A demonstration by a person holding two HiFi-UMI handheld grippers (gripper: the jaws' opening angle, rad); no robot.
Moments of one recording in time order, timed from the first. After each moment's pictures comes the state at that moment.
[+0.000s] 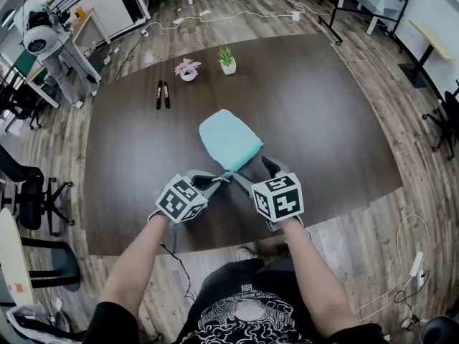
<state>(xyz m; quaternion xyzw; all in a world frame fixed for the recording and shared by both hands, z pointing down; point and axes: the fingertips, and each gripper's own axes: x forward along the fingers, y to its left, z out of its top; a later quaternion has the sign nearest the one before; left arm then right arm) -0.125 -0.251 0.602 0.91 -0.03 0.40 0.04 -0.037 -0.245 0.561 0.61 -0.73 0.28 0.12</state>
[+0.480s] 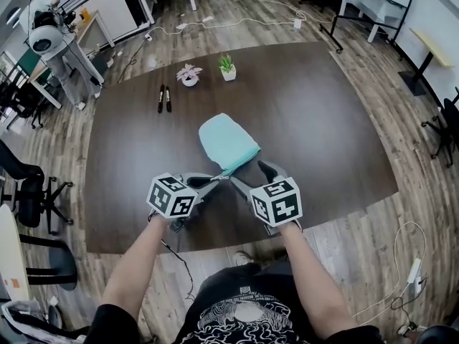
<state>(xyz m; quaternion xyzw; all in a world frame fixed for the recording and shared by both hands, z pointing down) -0.119 -0.248 0.571 0.93 -0.05 0.32 0.18 -0.040 -0.236 0.544 0.60 -0.75 0.26 0.11</state>
